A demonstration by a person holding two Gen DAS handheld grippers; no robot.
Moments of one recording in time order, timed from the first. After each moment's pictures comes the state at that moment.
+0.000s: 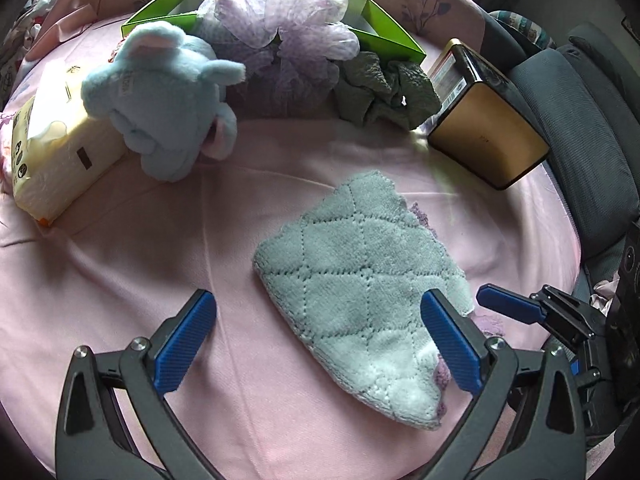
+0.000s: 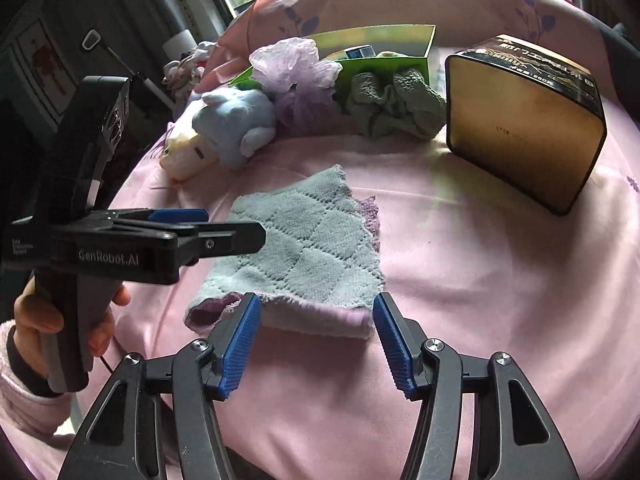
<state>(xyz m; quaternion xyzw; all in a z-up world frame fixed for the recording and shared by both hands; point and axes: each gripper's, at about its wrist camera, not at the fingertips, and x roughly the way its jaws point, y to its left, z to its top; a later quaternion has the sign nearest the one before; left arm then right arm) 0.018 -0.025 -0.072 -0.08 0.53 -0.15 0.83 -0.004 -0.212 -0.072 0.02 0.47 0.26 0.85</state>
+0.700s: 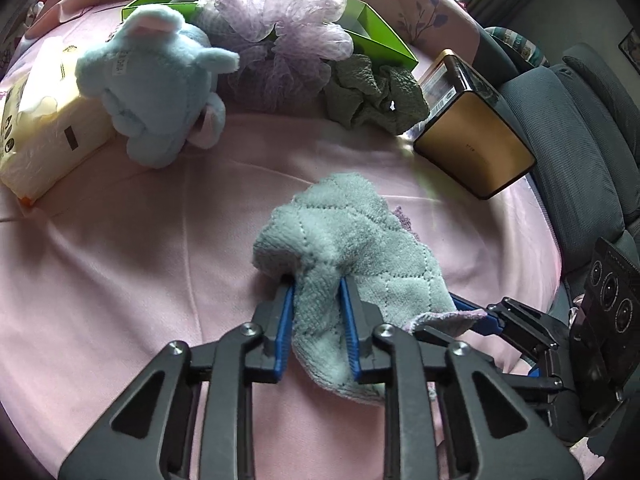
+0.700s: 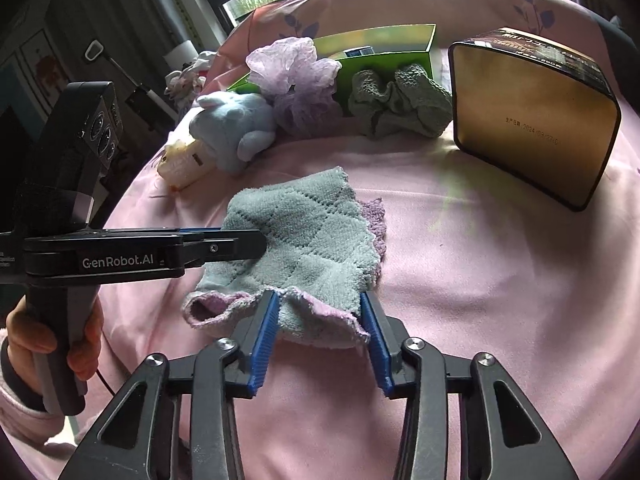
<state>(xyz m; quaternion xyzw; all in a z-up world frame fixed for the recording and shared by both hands) 0.014 -0.026 -0.072 -0.13 0.52 -0.16 0.83 -0.005 -0.207 -0.082 0.04 0.44 0.27 0.85</state>
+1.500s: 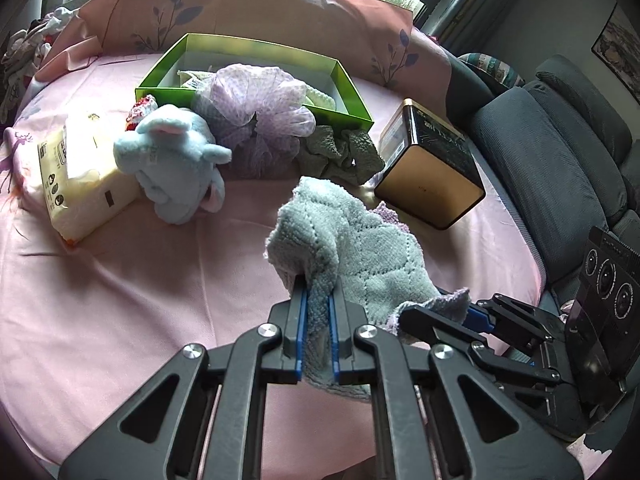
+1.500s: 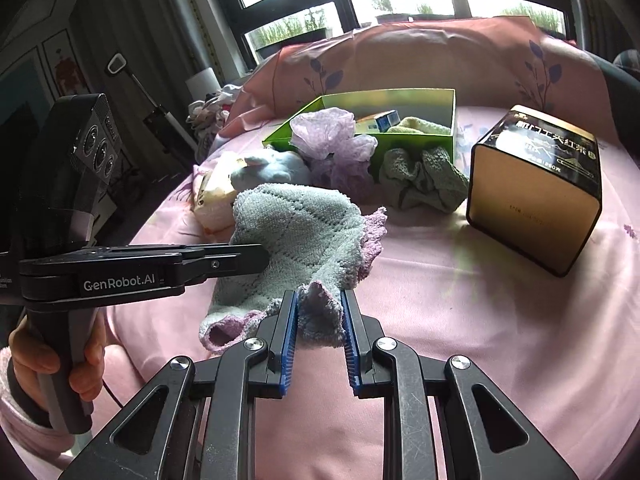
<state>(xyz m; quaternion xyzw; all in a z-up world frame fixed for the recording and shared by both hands) -0.012 -0.018 -0.010 -0.12 0.46 -0.17 0.86 -0.021 -0.196 -0.020 0.03 0.38 0.28 0.88</state>
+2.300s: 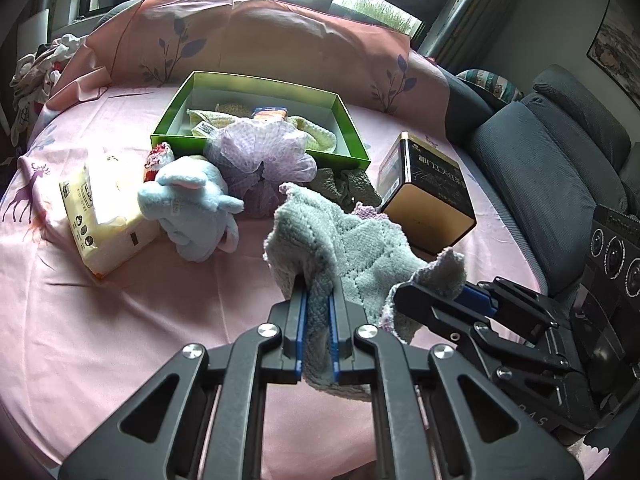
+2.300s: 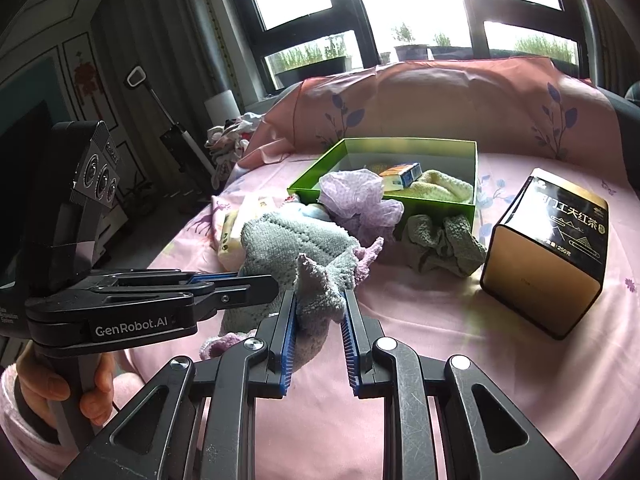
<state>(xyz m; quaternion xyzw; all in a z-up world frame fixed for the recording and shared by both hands) -0.011 -0.009 0.024 -0.11 0.43 -0.16 0.88 -0.010 -0.180 0.018 0.02 0.33 0.30 0.89</state>
